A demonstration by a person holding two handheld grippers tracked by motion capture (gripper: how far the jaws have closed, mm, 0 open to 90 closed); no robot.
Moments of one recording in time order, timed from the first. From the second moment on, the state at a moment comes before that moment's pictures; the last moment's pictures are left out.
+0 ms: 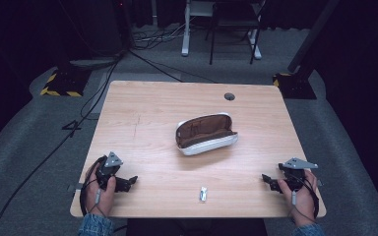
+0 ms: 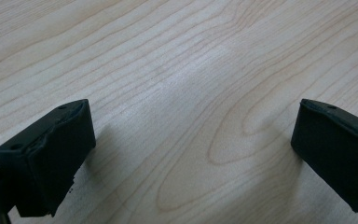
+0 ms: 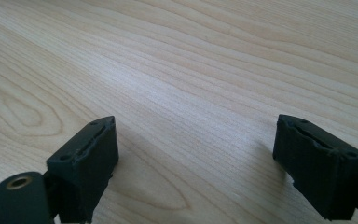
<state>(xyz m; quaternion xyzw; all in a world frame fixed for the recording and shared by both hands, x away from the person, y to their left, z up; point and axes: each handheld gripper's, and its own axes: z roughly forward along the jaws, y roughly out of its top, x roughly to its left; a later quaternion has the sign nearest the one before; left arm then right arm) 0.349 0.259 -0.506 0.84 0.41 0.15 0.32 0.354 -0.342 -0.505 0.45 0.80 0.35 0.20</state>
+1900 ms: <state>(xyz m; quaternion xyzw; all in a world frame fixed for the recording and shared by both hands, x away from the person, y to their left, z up) 0.360 0.244 -0.506 0.85 0.39 0.14 0.32 0.349 -0.300 -0.463 0.41 0.82 0.35 0.17</state>
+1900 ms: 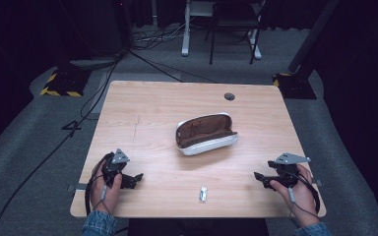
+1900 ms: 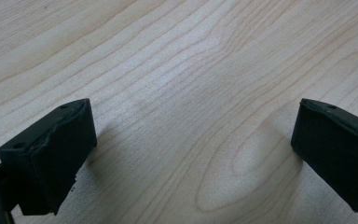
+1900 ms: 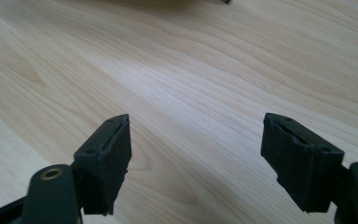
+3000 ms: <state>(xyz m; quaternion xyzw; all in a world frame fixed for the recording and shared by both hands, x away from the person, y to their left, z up) 0.361 0.245 -0.506 0.85 0.39 0.14 0.32 0.318 -0.169 -0.449 0.23 0.89 0.37 0.07</state>
